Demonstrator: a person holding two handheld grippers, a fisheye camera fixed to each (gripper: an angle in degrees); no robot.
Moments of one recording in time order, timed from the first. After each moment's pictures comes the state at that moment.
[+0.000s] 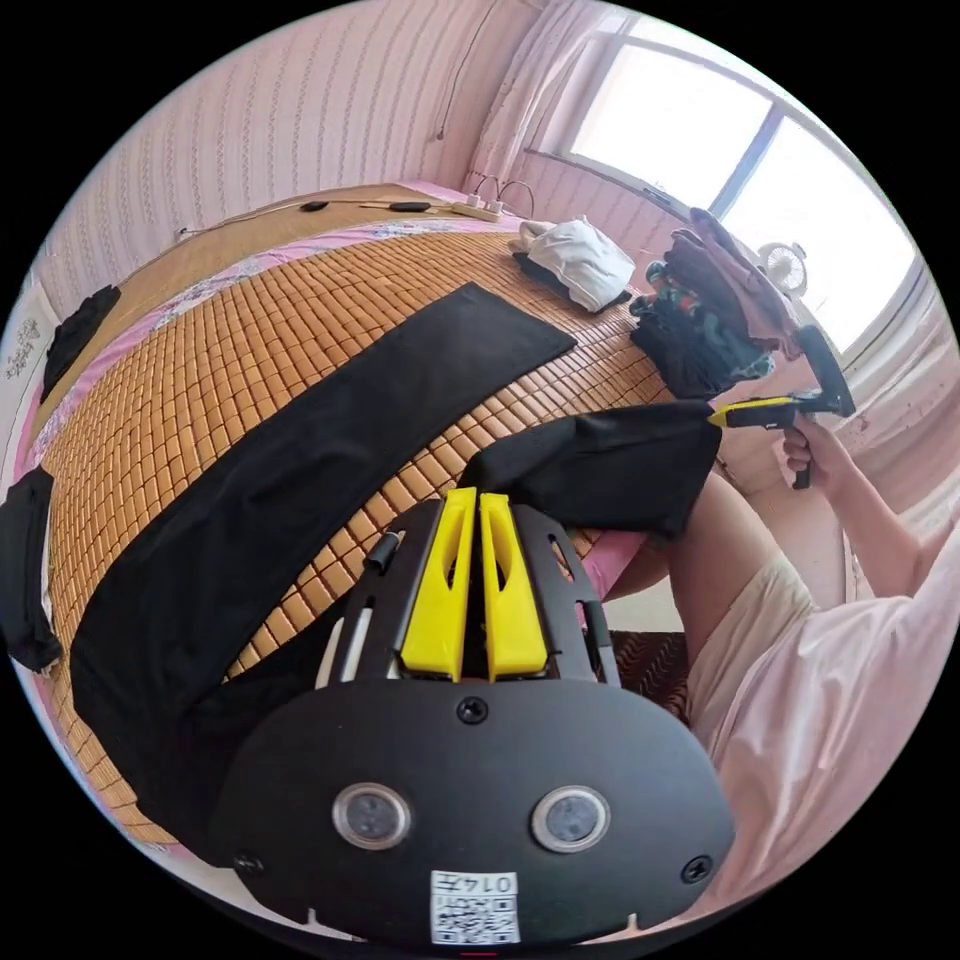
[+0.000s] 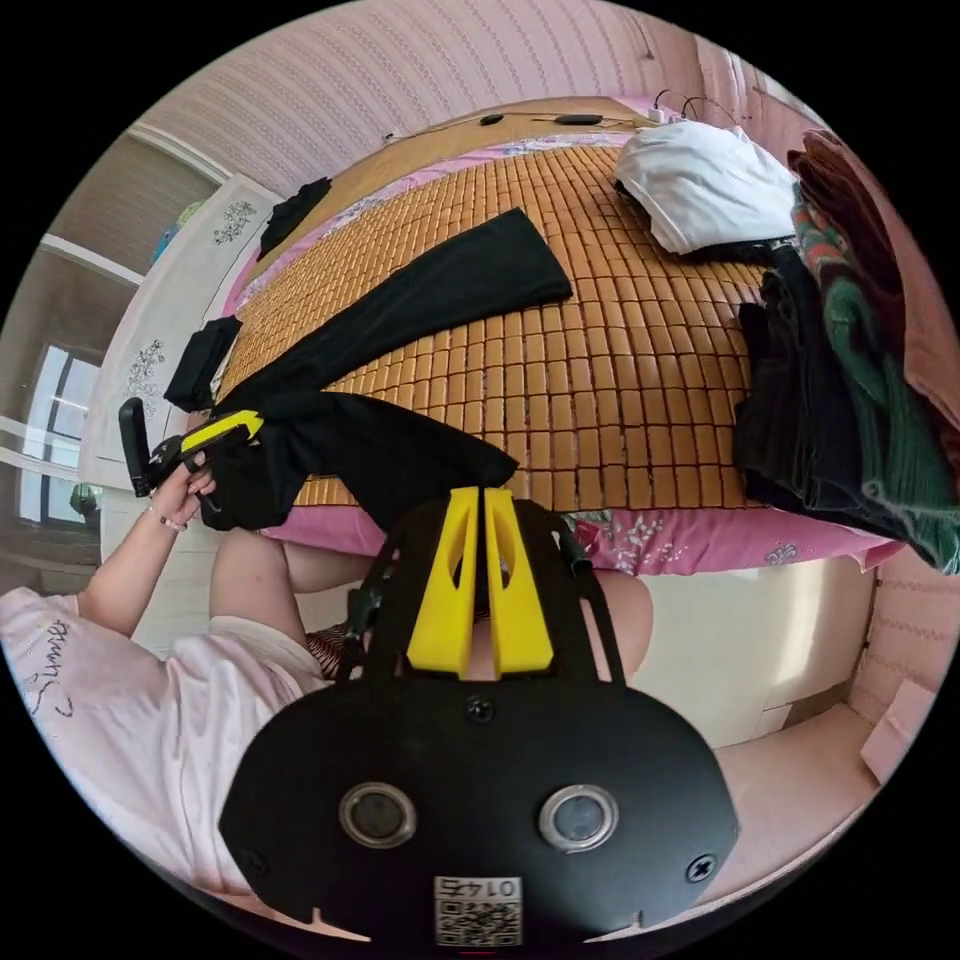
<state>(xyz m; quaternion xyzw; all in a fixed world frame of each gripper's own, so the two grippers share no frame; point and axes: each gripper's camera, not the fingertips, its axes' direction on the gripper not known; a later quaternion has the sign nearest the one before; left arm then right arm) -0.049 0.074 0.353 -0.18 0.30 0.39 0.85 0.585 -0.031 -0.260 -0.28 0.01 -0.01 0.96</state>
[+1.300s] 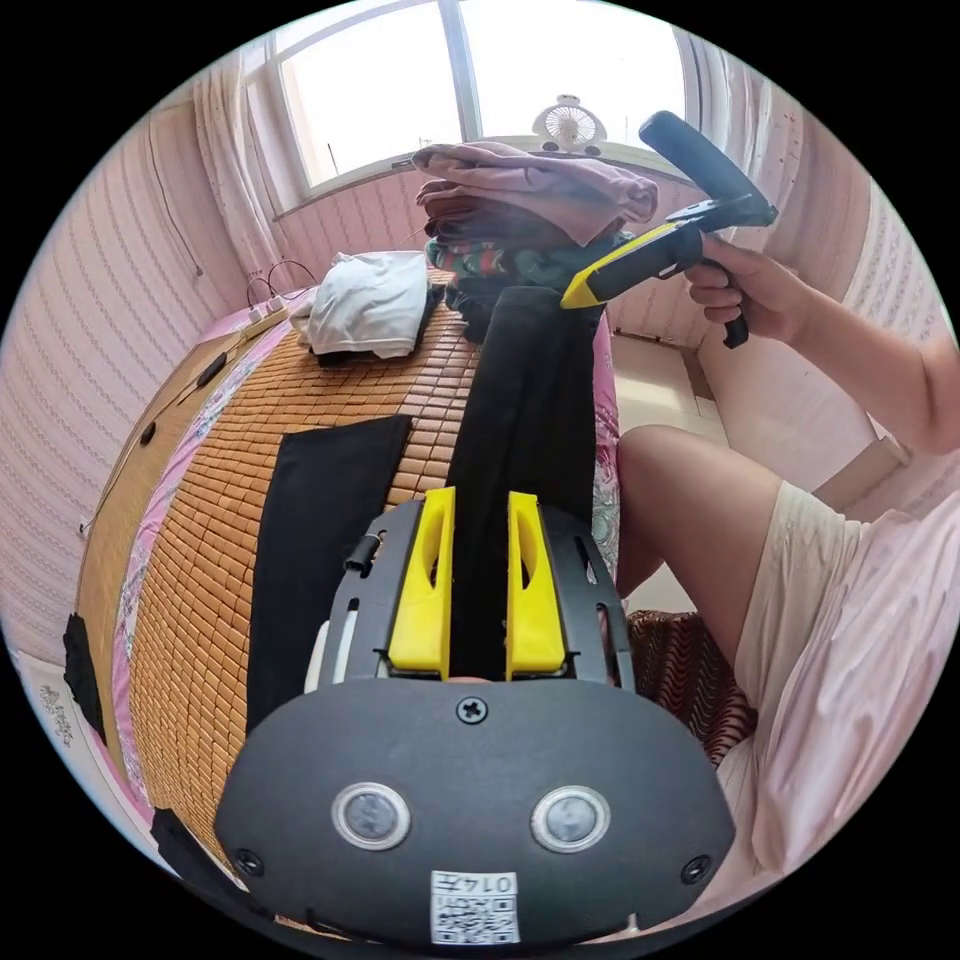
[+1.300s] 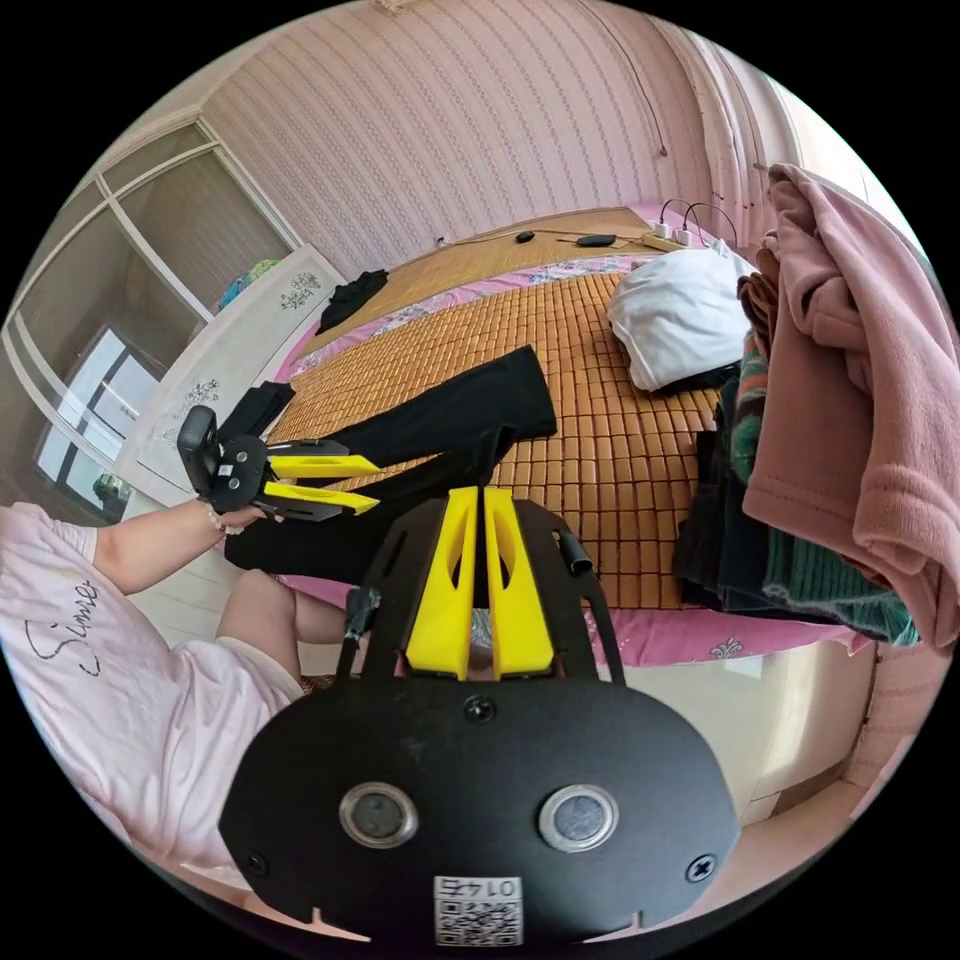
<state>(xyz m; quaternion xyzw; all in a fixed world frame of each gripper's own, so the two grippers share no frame) 0.209 0.148 0.250 -0.08 0.33 0.65 0.68 0.533 -0.033 -0.406 -0.14 -0.03 -0.06 0.99</state>
